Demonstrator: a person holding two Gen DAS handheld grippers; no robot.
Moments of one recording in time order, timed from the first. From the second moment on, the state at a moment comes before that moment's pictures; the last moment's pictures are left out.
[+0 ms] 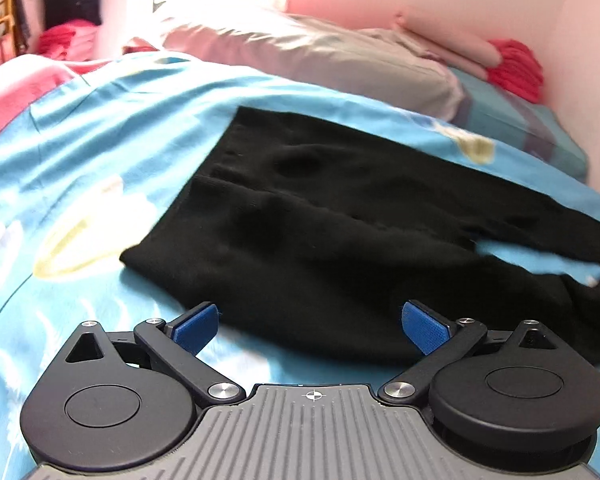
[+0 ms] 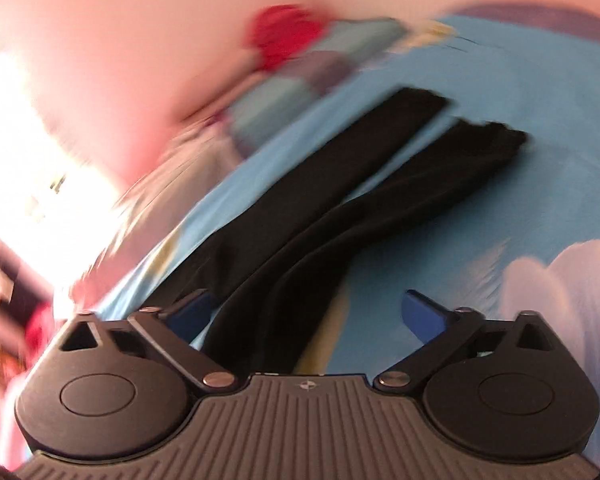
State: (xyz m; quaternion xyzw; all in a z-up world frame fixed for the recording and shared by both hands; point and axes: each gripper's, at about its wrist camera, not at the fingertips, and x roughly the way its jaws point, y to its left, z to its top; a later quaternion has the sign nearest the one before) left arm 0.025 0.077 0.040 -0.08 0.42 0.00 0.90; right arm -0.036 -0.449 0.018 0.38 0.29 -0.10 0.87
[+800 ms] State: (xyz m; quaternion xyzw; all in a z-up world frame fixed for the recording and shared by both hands) left arm 0.052 0.061 0.006 -0.02 0.47 0.06 0.88; right arm -0.070 -0.470 0.021 0.29 0.19 -0.29 0.89
